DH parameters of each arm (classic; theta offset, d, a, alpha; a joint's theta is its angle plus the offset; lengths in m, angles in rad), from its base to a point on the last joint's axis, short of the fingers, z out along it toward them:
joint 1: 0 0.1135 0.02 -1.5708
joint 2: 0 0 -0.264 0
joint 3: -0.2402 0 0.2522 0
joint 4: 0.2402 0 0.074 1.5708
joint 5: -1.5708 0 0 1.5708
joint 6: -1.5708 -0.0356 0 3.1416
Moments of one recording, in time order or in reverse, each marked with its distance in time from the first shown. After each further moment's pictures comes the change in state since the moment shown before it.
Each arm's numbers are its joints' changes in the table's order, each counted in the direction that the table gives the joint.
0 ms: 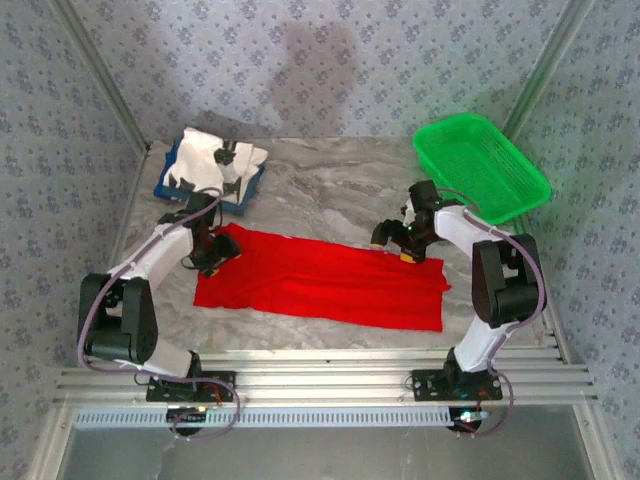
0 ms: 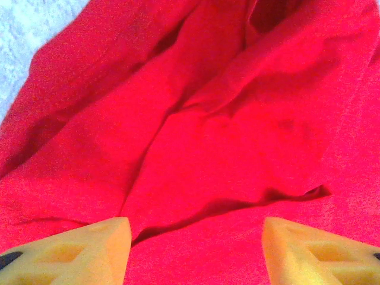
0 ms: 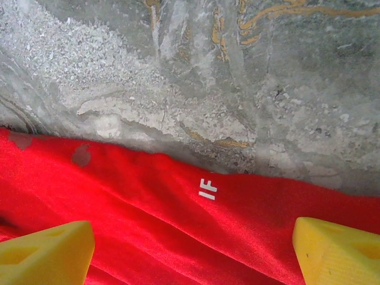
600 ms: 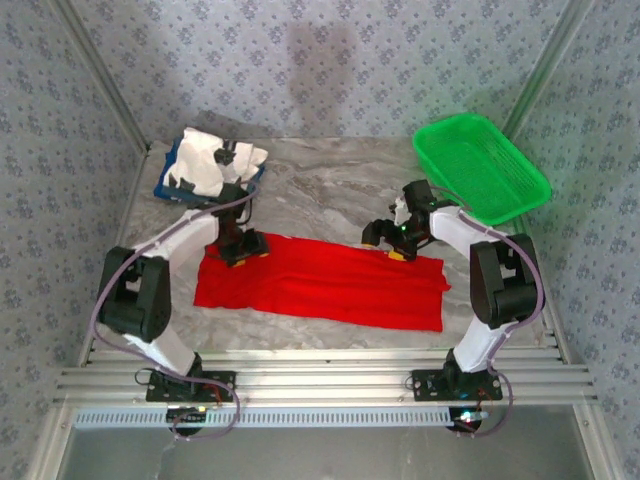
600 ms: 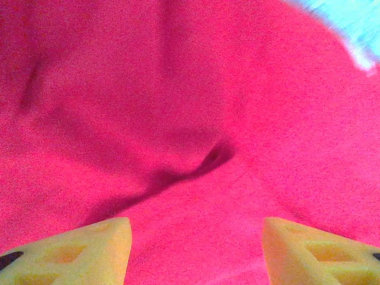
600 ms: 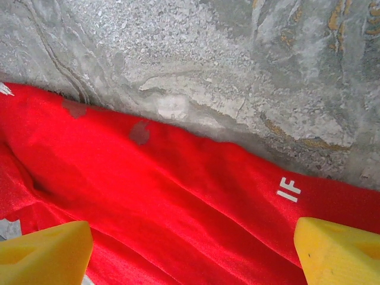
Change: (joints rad) left arm -0.153 0.186 -0.162 -0.029 -0.069 -0.178; right arm 0.035 0.000 0.000 -0.043 0.111 0.058
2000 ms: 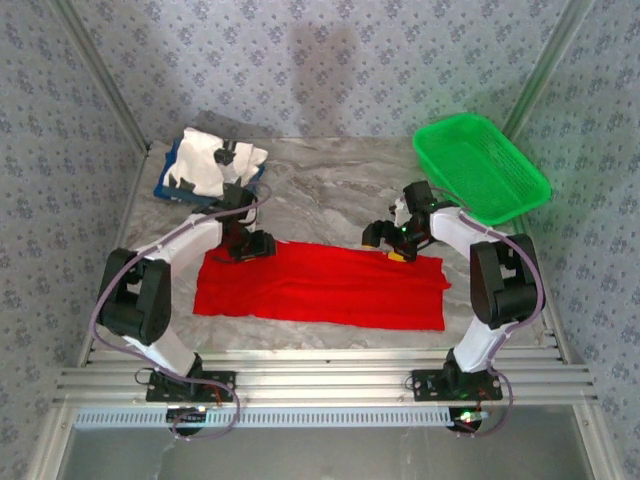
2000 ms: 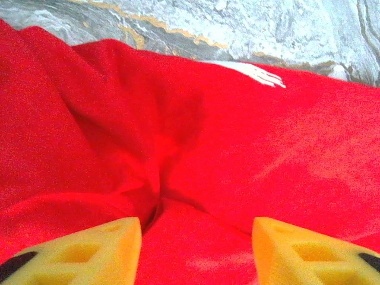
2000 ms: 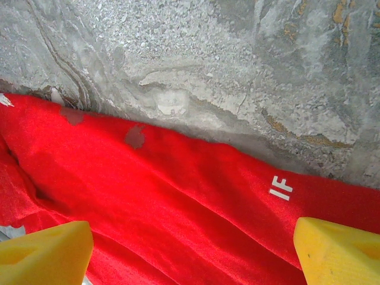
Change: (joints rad) left arm -0.042 -0.035 0.059 -0.098 -0.041 -0.154; right arm -0.001 -0.002 0.011 -0.005 0.009 0.012
